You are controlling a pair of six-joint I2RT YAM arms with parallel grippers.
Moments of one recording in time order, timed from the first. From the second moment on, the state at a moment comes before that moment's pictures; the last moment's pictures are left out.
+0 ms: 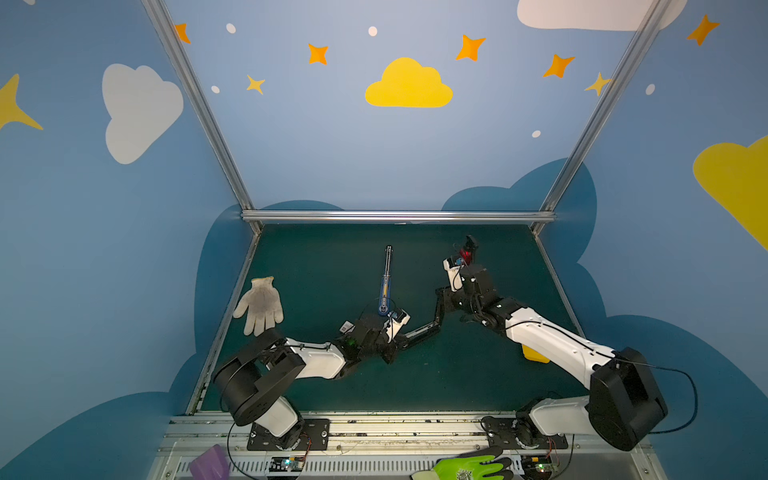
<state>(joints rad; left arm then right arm) -0.81 1.55 0.48 0.52 0.21 -0.12 0.60 1.36 0.86 -0.17 0.01 0.24</state>
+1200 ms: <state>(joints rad) -0.81 1.50 0.55 0.51 0.19 -0.07 0.71 1.31 0.86 -0.26 0.07 0.20</state>
